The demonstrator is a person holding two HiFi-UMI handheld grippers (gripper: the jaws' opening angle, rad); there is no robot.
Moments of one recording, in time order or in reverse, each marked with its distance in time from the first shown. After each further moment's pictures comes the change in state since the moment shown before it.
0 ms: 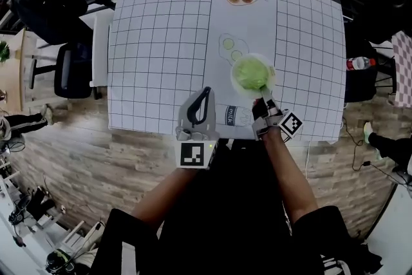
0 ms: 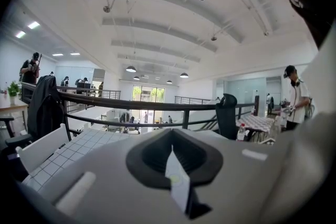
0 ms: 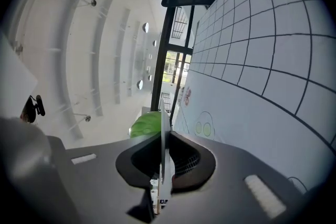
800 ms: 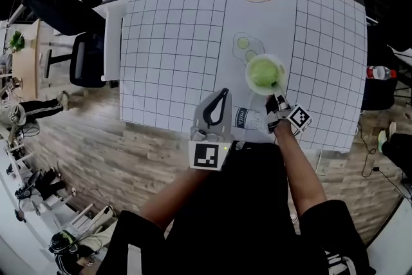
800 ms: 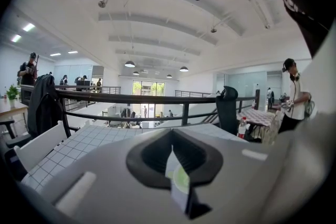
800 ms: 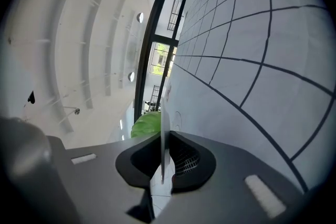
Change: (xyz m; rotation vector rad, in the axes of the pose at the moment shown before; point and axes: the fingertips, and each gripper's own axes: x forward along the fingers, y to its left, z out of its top) left arm 0.029 -0.019 -0.021 0.026 0.066 0.011; right arm 0.024 -0.102 0.002 -0.014 0.096 -0.164
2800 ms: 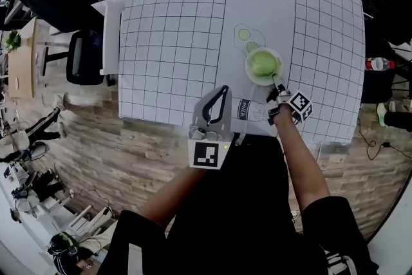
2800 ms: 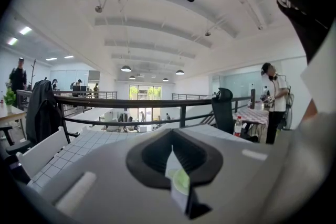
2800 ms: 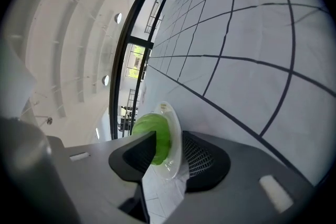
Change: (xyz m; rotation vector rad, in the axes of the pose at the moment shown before) left arm -0.032 0.002 -0.001 0.043 -0.038 -0.034; right arm 0.007 -0.023 -0.016 0.191 -0.025 -0.142
